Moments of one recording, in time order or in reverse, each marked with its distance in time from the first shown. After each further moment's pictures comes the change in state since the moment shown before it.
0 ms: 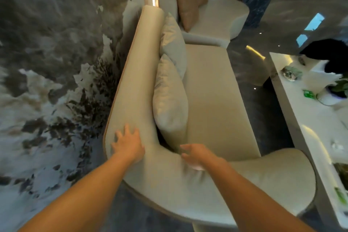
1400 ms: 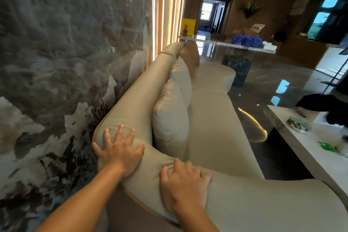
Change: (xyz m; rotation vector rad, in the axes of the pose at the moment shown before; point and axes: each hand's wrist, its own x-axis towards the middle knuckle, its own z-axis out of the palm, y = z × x) left_hand 0.240 -0.060 -0.026 -0.195 0.611 0.127; right_hand 0.162 -0.143 0.040 -0.151 0.817 0.096
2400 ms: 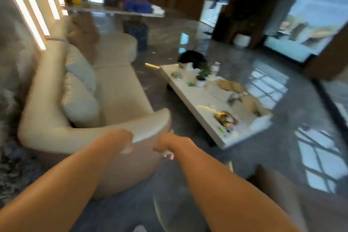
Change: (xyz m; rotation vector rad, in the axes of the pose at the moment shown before) left_hand -0.338 0.196 -0.302 0.493 -0.632 0.802; right_hand -0.278 0.157 -0.344 0.135 -0.623 0.294
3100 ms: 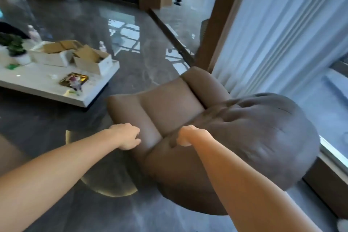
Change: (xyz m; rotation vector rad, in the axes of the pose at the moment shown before) left_hand -0.350 0.546 0.131 0.497 -0.013 0.956; right_hand -0.558 0.465 0.288 0.351 0.125 0.870
